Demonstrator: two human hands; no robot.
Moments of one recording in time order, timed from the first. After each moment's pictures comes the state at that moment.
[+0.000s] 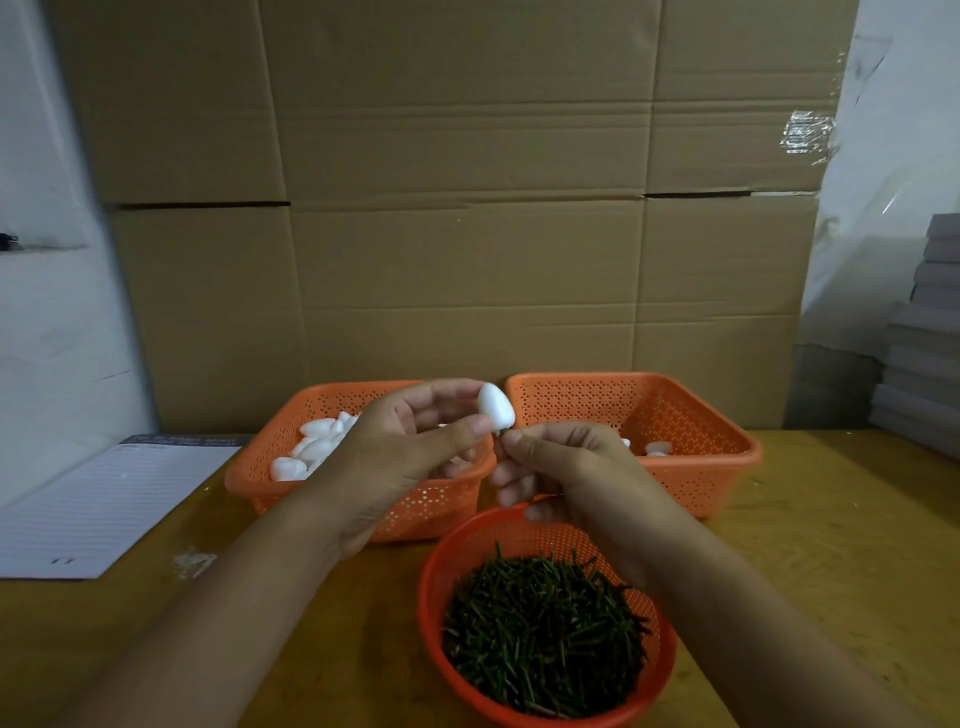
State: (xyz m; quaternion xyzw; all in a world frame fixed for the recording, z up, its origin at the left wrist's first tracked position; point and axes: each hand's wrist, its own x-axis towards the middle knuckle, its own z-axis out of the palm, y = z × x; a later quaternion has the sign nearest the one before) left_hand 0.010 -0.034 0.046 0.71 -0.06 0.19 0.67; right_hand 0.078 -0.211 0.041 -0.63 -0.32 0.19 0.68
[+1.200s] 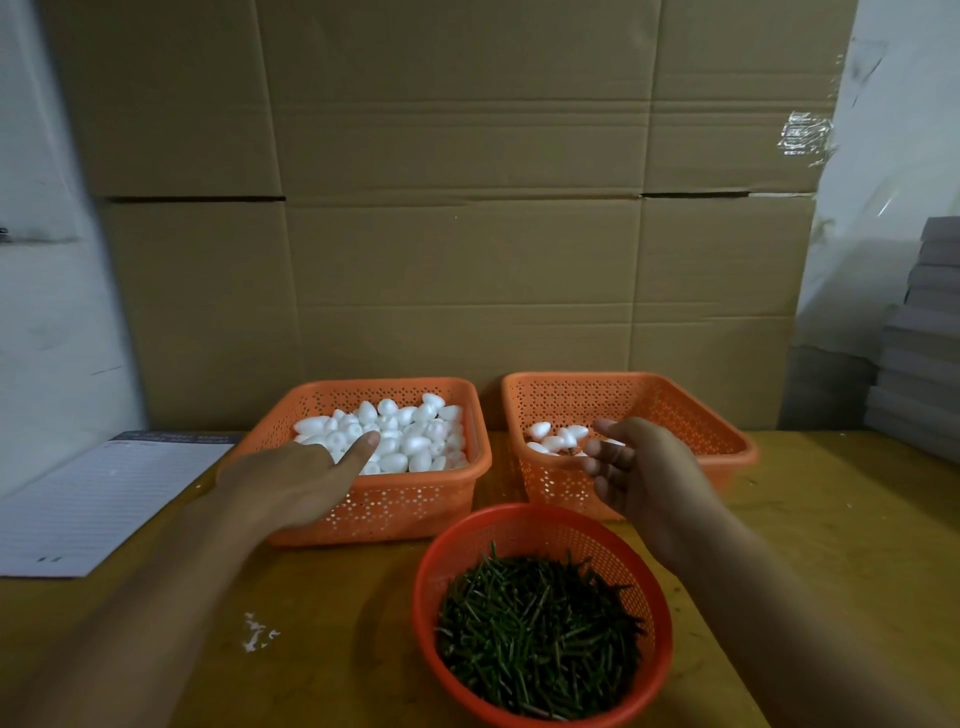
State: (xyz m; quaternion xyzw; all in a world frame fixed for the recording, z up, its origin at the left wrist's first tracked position) left_hand 0.020 0.062 0.018 0.96 0.26 0.03 0.11; right_hand 0.142 -0.234 0.011 -0.56 -0.09 0.15 0.81
